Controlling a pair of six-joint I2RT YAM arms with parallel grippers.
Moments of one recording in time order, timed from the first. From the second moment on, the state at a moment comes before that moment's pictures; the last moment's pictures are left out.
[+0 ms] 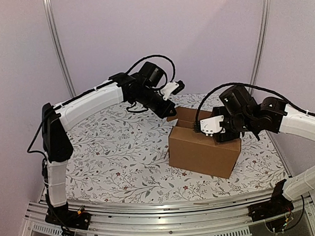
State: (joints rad) left arm -0.83 2.11 2.07 -0.80 0.20 0.10; right arm 0.86 1.25 1.12 -0.67 0.36 -0.98
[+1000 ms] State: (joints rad) left arm -0.85 2.07 2.01 -0.77 0.20 0.11; right arm 0.92 1.22 1.28 -1.06 -0.24 -0.90
